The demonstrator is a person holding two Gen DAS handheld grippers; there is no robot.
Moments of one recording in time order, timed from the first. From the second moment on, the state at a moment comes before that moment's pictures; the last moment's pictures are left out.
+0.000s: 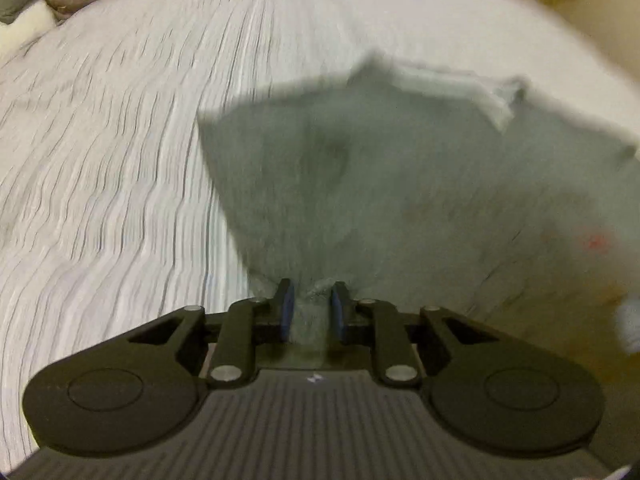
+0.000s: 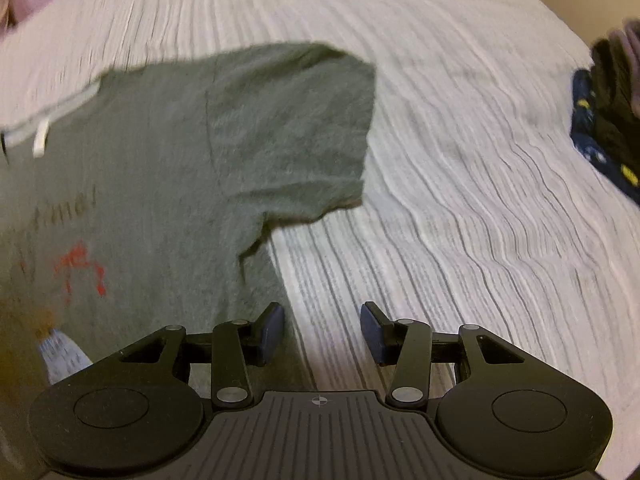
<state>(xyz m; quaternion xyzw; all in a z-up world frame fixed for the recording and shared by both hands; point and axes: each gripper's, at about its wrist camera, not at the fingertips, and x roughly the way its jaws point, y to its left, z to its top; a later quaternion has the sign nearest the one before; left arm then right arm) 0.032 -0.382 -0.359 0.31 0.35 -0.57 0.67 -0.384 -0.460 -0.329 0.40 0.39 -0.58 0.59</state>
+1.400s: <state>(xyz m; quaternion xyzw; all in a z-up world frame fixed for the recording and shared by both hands) 0.059 -0.340 -0.338 0.09 0.53 -0.50 0.68 -0.270 -0.438 -0.343 0.03 0.43 -0.39 0.81</state>
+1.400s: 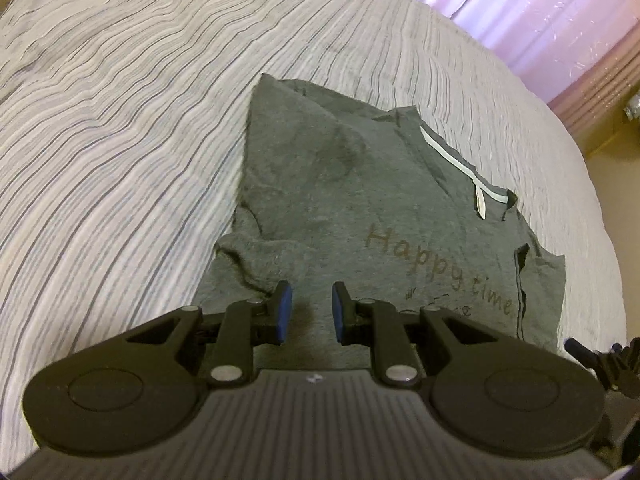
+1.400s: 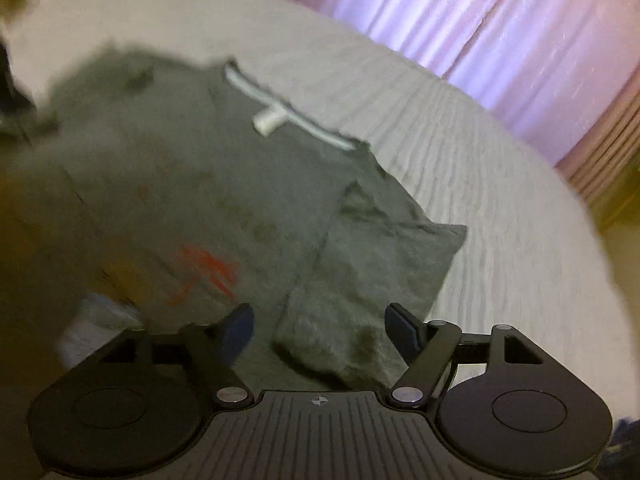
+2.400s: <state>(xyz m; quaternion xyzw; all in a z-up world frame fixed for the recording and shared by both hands) 0.097 -0.385 -0.340 0.09 0.49 -0.50 0.71 -0.346 -0.669 -0.371 0.45 0.21 -0.48 0.73</state>
